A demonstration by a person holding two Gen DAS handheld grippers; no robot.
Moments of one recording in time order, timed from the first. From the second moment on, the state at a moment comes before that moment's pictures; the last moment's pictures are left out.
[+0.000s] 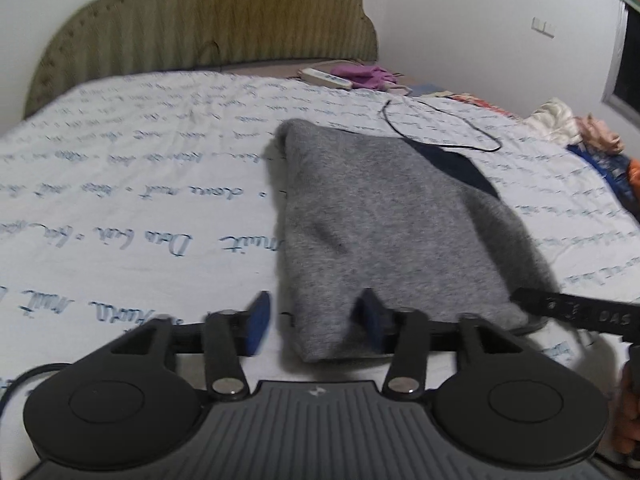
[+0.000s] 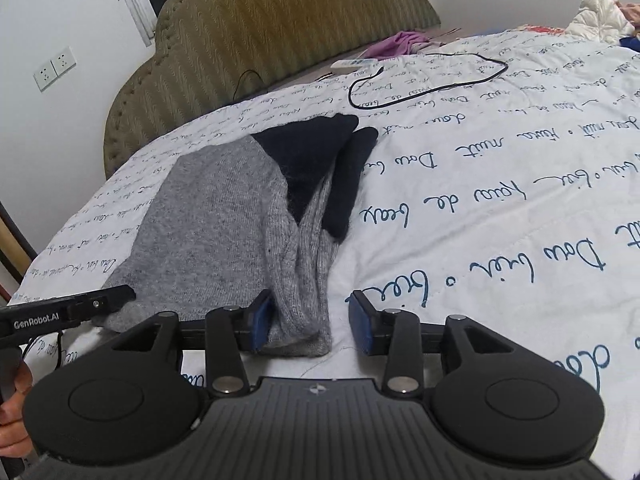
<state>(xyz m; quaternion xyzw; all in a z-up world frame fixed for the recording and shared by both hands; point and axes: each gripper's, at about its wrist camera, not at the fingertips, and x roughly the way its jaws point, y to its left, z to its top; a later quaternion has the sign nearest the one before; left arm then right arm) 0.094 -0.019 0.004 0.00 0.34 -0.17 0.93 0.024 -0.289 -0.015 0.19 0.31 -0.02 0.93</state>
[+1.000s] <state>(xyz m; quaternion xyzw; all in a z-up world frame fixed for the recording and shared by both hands) 0.080 -0.020 0.016 0.03 0.31 -0.14 0.94 0.012 -0.300 0.003 0.21 0.27 -0.03 0.94</state>
